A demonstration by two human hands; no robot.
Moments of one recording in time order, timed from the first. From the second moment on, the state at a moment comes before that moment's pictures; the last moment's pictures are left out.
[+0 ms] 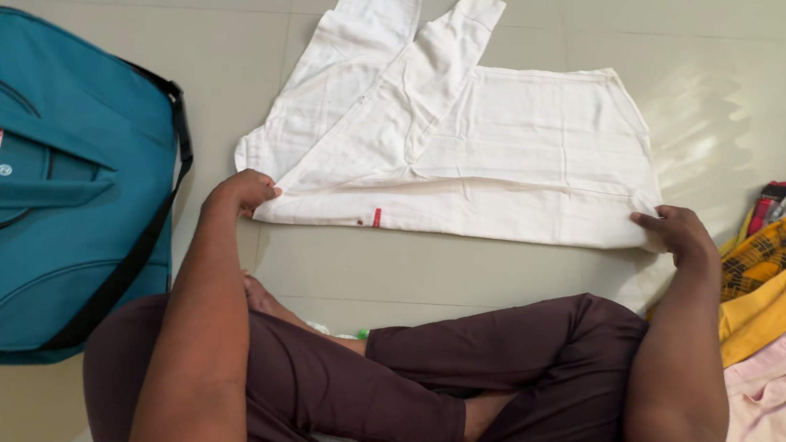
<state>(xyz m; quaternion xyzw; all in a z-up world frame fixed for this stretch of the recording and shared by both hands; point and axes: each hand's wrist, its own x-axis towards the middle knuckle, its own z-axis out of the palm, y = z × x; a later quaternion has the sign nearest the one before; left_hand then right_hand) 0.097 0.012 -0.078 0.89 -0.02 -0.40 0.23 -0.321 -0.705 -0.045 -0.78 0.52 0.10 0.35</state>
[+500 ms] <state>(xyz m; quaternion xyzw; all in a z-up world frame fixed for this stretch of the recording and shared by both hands) 0.064 -0.059 -0.028 0.94 -0.12 -0.21 0.25 -0.242 -0.612 -0.027 -0.90 0.28 -0.12 0.31</state>
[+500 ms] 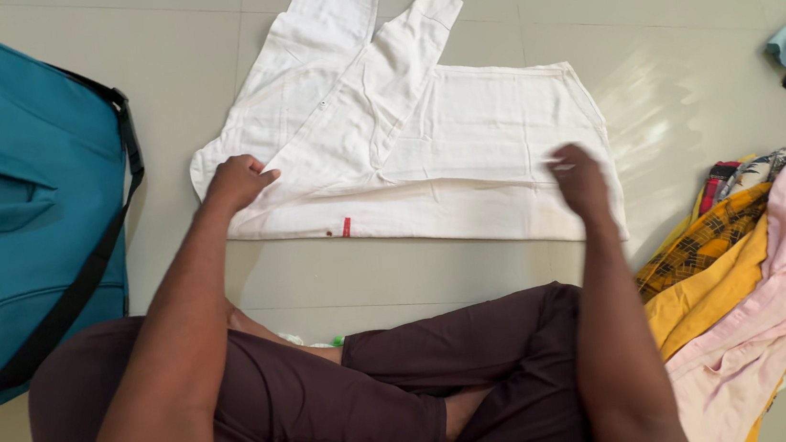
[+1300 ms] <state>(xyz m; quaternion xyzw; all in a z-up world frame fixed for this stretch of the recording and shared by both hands) 0.079 -0.132 -0.026 0.93 -0.08 -0.08 0.34 -0.176 -0.396 0.000 -0.99 -0.13 0.04 0.11</state>
